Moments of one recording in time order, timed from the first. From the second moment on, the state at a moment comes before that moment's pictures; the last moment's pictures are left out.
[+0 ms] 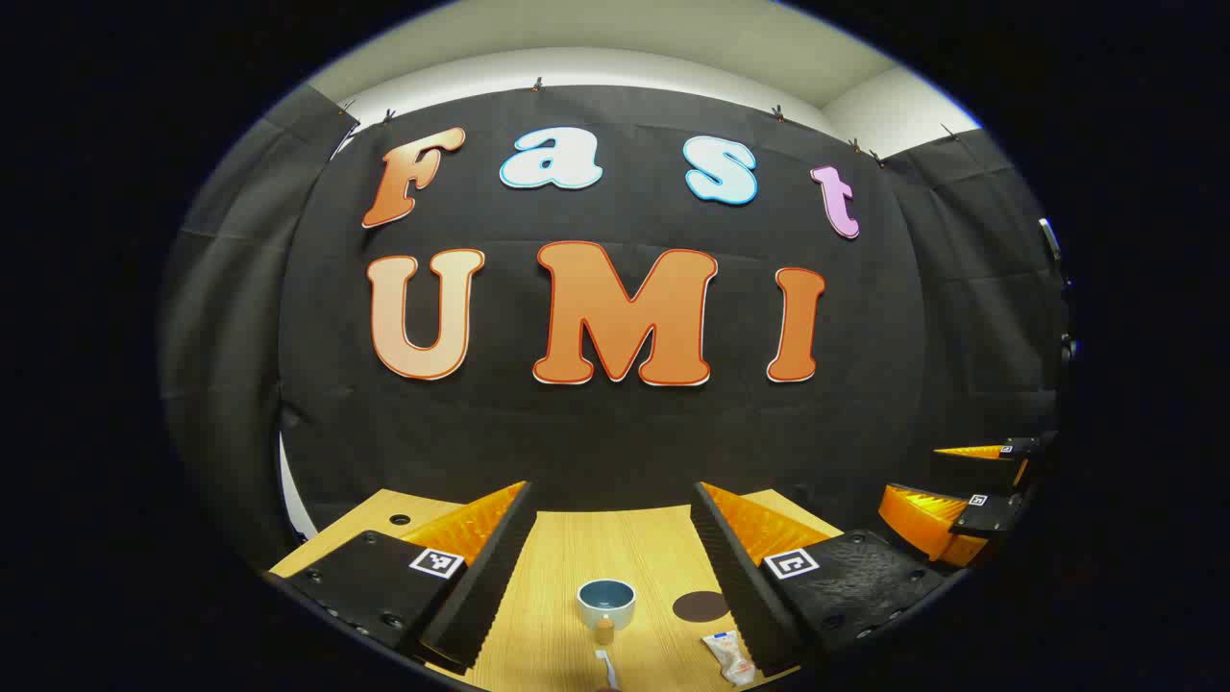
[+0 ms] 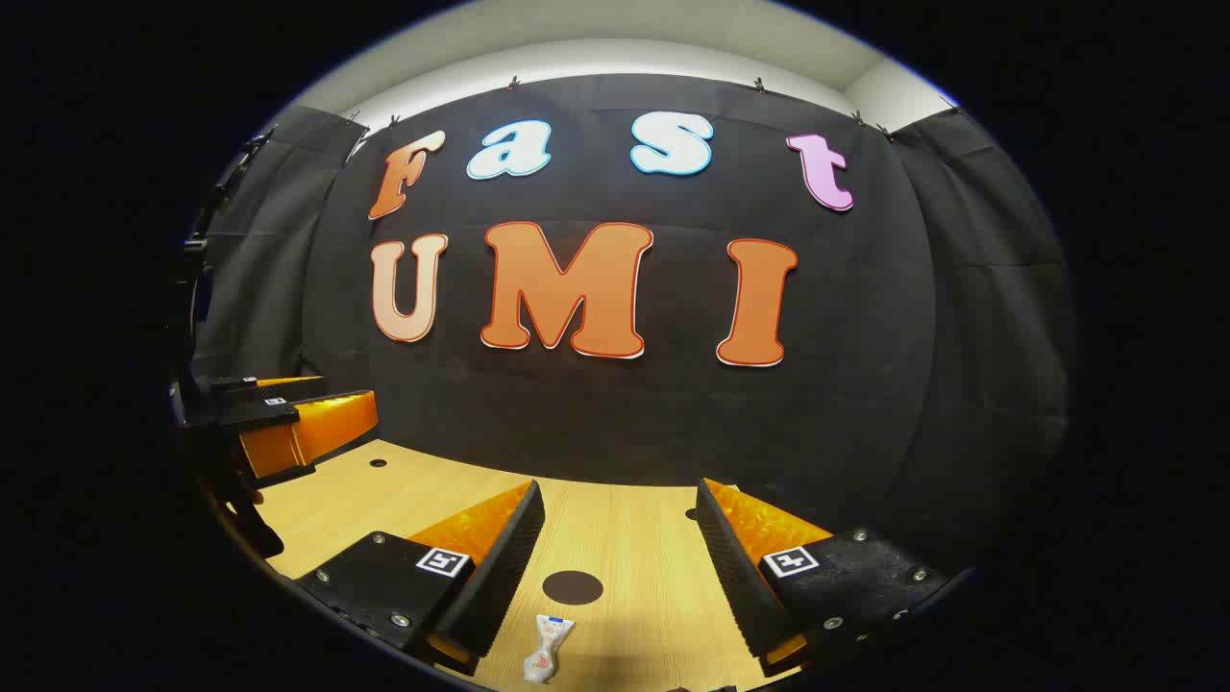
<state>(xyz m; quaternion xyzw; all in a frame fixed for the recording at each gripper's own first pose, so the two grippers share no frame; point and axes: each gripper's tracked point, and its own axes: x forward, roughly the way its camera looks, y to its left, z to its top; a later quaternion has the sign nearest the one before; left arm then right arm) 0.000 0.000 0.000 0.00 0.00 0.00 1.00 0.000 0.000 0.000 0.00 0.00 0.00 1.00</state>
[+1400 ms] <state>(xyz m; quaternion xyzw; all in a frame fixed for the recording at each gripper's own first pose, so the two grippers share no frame) -0.054 -0.004 -0.081 0.00 0.12 0.03 0.99 -0.030 -0.012 -0.064 0.00 0.07 0.04 1.00</state>
